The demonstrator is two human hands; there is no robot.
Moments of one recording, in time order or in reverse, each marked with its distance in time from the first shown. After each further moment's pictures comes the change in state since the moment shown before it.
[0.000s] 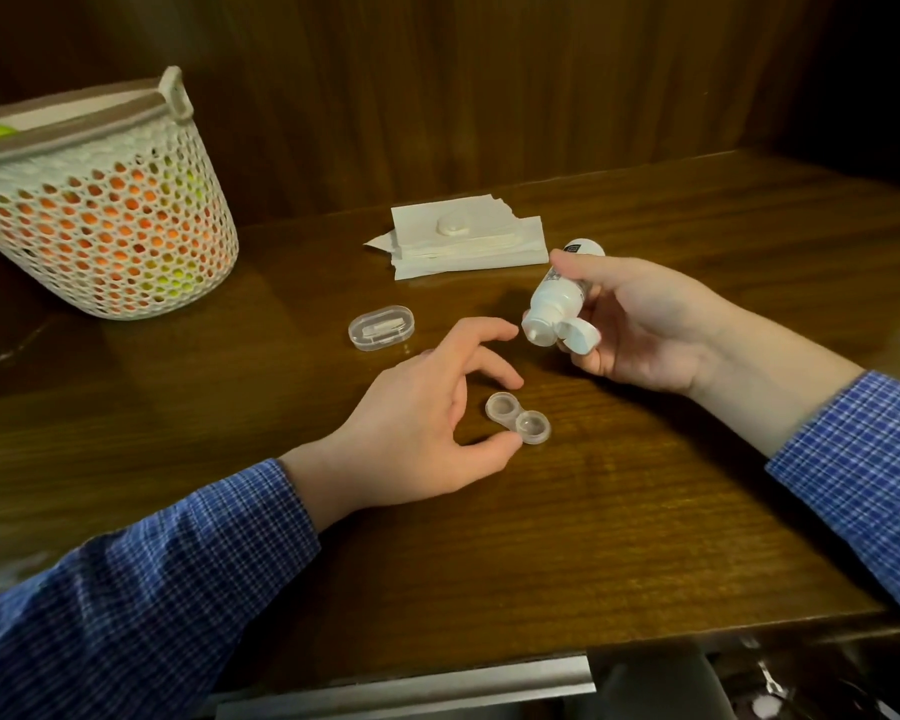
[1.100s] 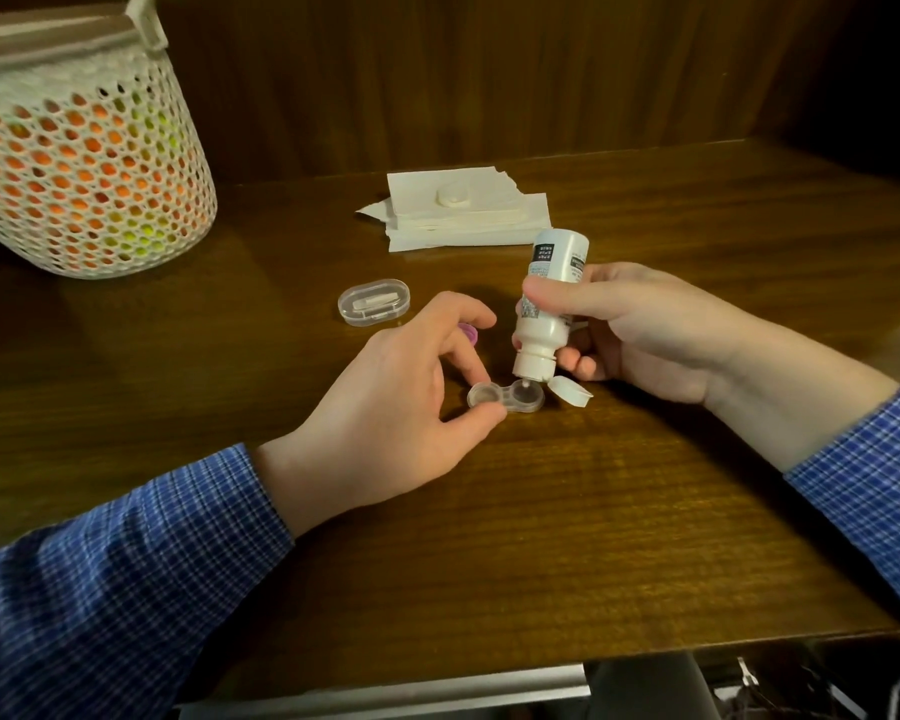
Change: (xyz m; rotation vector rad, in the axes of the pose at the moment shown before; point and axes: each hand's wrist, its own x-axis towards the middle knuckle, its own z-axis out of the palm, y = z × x) left_hand -0.008 -0.004 0.001 -0.005 0.154 -0.040; right_hand -0.005 0.014 0.012 -0.404 -0.142 -0.156
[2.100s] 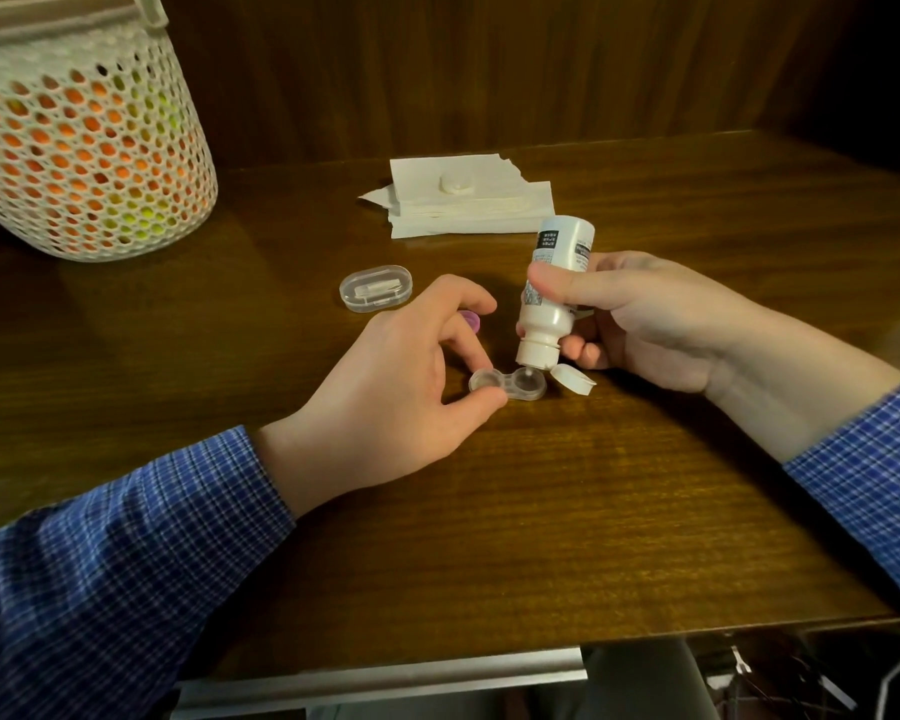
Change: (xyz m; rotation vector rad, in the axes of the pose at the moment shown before) left_hand 0.000 -0.003 0.001 -0.028 0.004 0.017; right_hand -0.001 0.001 0.001 0.011 0.013 0.001
